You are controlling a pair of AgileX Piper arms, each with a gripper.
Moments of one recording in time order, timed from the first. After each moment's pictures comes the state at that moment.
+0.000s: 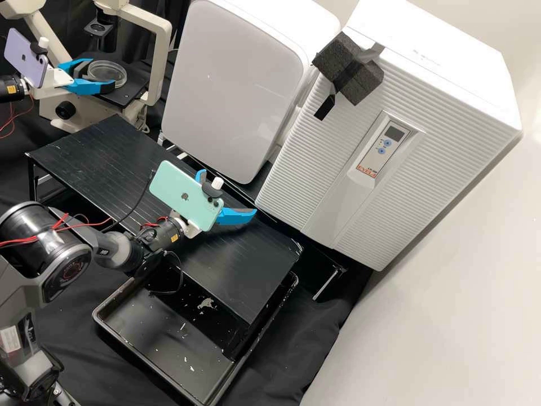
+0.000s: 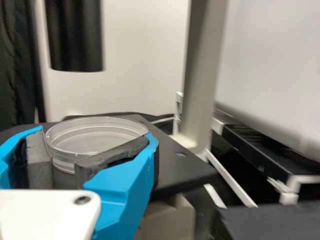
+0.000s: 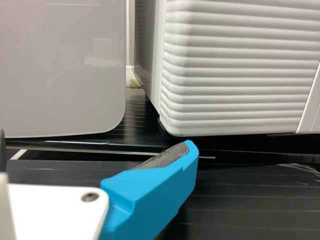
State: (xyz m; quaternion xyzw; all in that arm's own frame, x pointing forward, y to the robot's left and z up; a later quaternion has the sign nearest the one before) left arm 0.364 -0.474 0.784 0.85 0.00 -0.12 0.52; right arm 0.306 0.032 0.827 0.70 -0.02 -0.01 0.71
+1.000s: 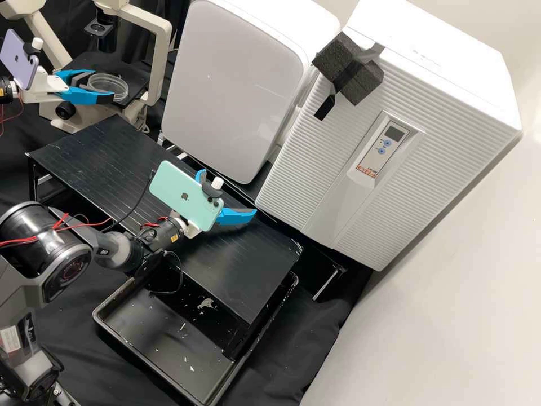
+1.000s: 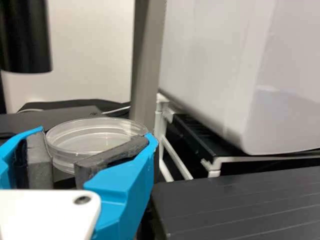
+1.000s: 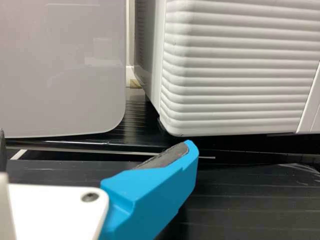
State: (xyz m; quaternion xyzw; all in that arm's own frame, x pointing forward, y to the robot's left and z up) left arm 0.326 -0.508 0.786 0.83 -0.02 -0.17 0.53; right arm 0.306 0.032 0.827 0.70 -0.02 -0.01 0.71
